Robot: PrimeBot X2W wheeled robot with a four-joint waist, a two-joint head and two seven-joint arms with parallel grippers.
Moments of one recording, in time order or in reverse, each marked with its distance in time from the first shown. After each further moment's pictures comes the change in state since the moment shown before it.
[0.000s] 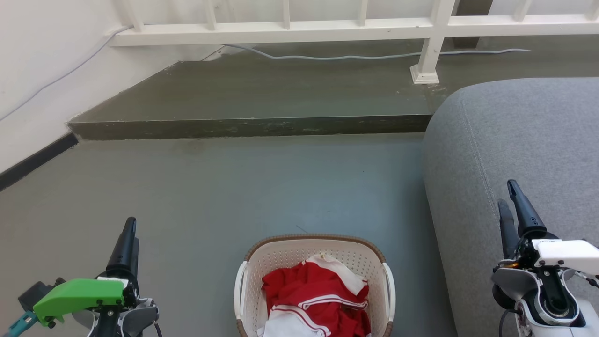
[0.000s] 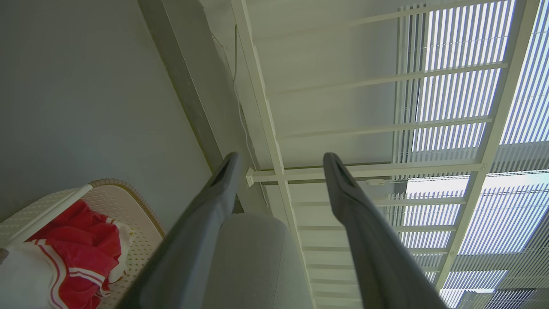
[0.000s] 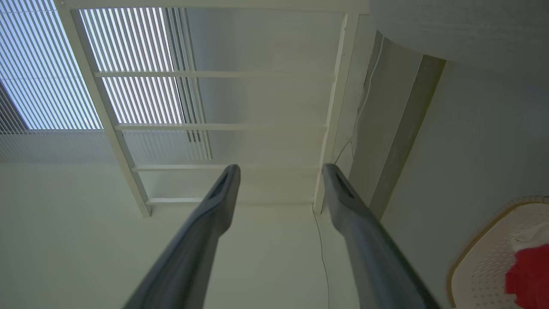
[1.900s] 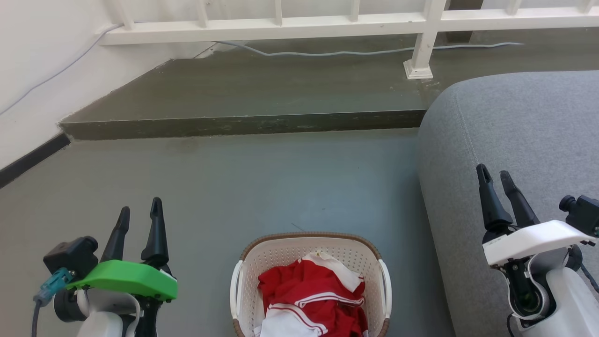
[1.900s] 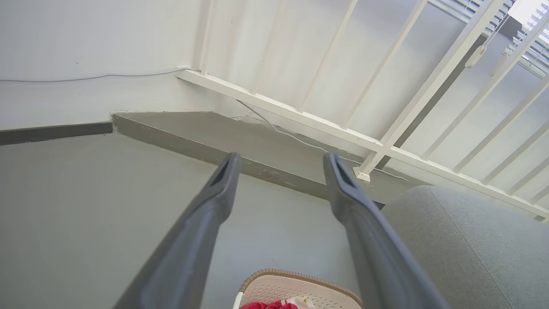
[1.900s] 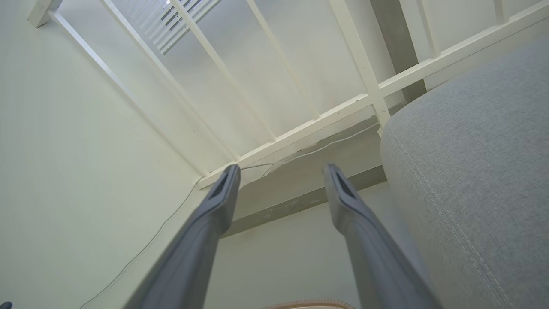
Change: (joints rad) left arm -0.007 0.034 -0.129 -0.103 0.915 0.071 -0.195; right arm -0.025 -0.125 0.198 -0.052 -0.809 -0.010 -0.210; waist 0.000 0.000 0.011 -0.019
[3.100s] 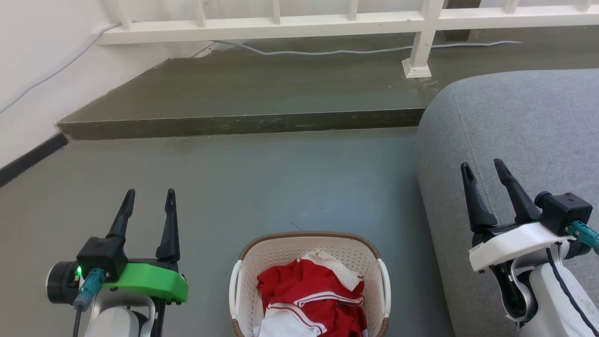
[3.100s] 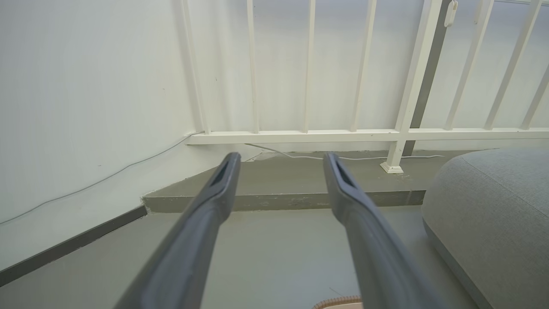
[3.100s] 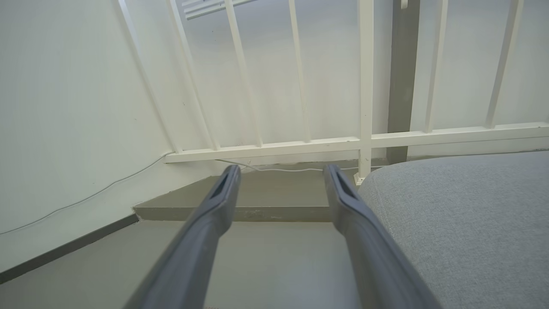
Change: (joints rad) left arm -0.001 -0.005 -0.018 -0.048 0.397 0.004 -0.101; right arm -0.019 -0.001 0.025 0.004 -0.416 0.001 -0.102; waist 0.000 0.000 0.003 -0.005
